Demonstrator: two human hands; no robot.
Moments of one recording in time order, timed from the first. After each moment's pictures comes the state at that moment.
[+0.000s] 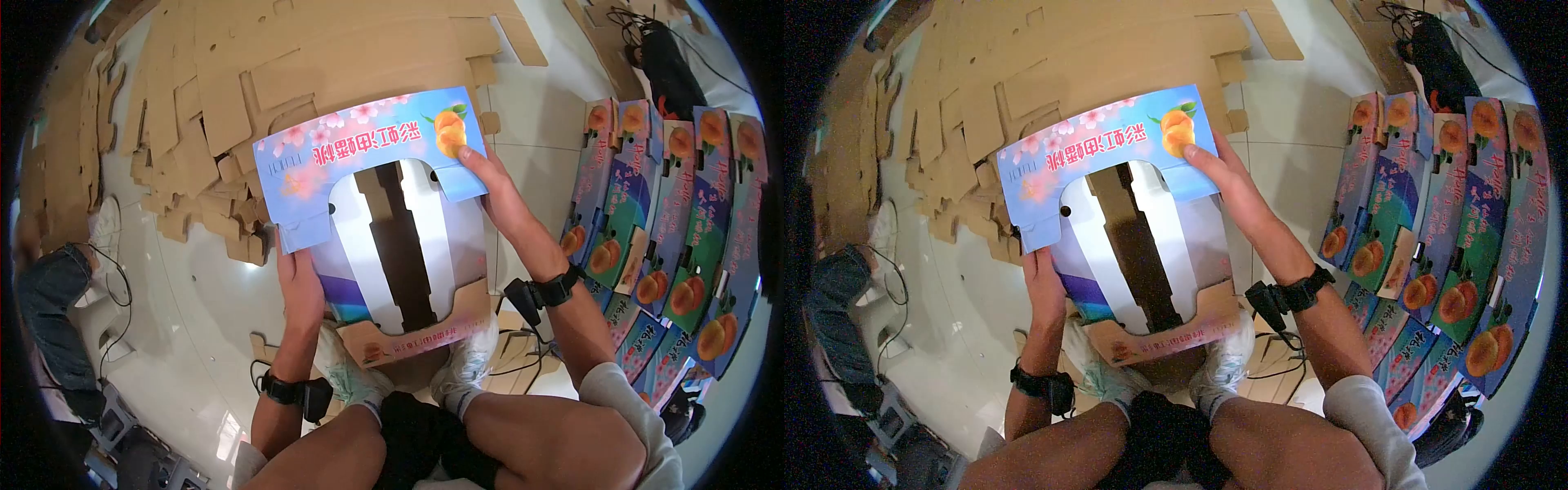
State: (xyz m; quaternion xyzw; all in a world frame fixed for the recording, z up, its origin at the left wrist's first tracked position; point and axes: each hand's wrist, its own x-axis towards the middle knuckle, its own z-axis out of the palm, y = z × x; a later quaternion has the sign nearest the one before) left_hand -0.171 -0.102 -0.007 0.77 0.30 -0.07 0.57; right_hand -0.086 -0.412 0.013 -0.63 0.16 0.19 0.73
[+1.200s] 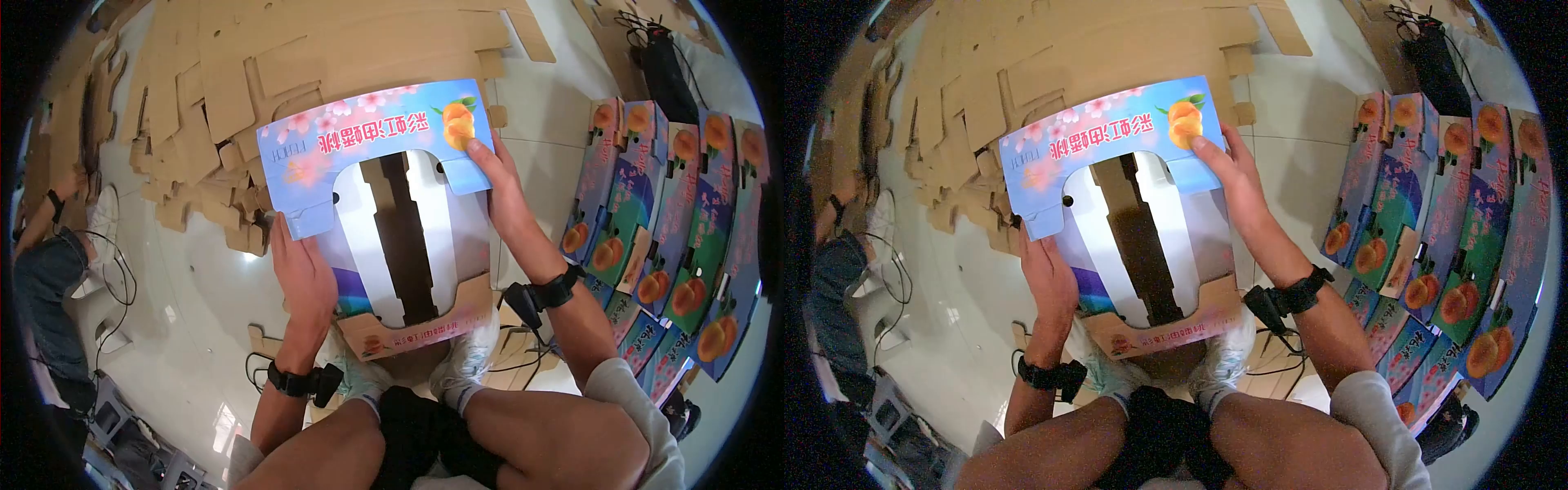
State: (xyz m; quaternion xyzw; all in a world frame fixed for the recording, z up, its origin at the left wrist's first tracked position) left_hand -0.167 -0.111 0.008 0.90 0.09 -0.01 0.42; right_hand -0.092 -0.395 0.019 -0.62 0.20 0.10 0.75
